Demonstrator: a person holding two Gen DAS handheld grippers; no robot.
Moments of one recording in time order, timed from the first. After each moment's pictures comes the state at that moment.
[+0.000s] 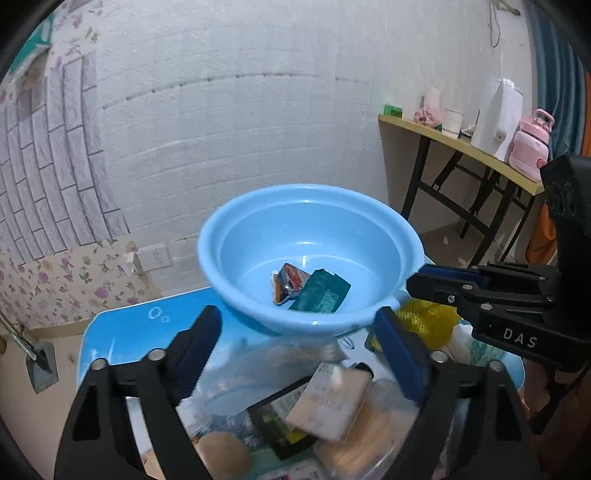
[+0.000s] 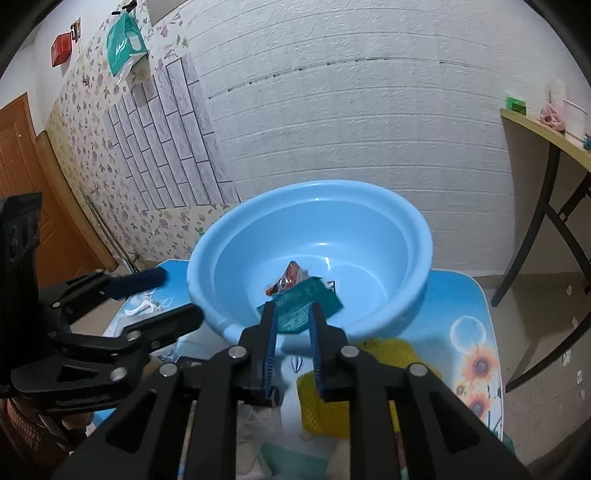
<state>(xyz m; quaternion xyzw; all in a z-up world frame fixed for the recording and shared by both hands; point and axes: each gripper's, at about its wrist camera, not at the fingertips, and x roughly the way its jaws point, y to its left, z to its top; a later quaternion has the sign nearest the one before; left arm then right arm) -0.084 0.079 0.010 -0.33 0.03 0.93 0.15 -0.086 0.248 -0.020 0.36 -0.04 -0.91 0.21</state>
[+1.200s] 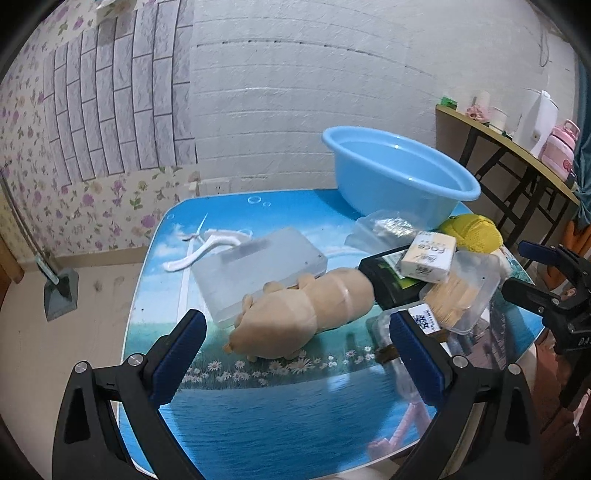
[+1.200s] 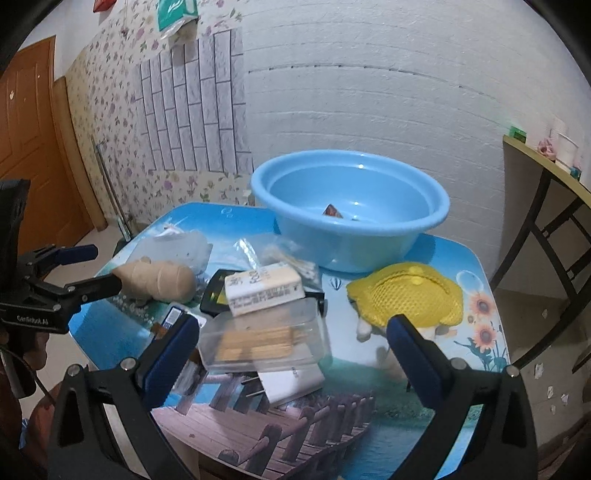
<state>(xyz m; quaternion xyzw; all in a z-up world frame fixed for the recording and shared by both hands) 0.003 -0.038 -0.053 -0.38 -0.02 0.92 0.07 0.012 0.205 -0.051 0.34 0.06 -0.92 0.20</state>
